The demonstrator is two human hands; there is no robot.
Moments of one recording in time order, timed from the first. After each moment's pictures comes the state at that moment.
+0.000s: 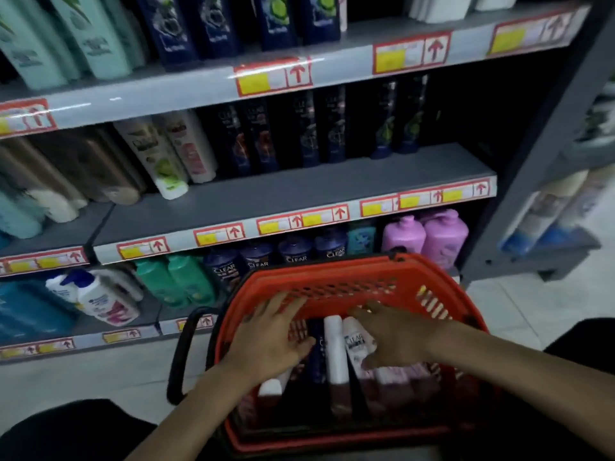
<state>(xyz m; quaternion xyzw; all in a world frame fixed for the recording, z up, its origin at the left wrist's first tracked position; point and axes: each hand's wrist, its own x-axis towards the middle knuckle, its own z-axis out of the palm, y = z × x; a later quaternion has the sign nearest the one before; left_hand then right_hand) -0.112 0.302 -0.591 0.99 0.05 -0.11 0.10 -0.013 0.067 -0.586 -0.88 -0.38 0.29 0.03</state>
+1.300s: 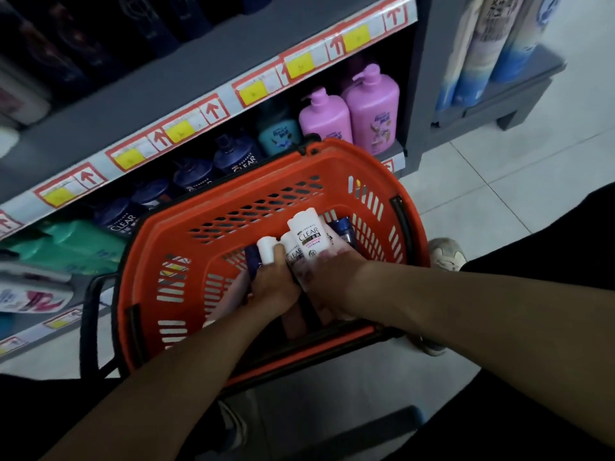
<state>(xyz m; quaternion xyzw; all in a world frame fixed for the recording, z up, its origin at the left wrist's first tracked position) -0.056 0.179 -0.760 0.95 0.16 -0.20 0.15 -0.039 0.031 -0.666 -0.85 -0.38 0.34 -0.13</state>
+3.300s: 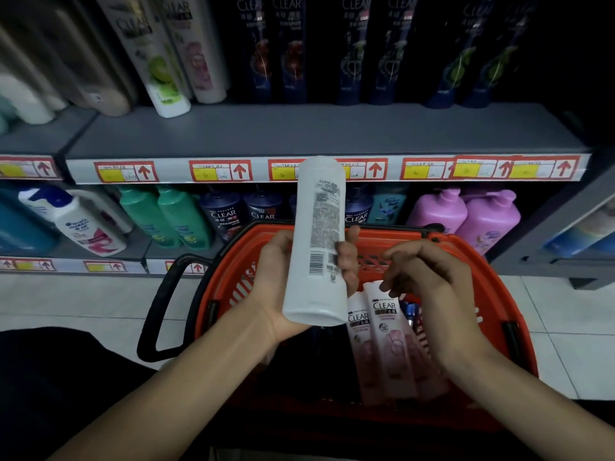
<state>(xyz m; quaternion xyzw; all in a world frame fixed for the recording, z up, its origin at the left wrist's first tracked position) -0.058 0.263 -0.584 0.18 0.18 -0.18 0.95 -0.022 0.084 -0.584 -0.69 -0.09 0.08 0.72</state>
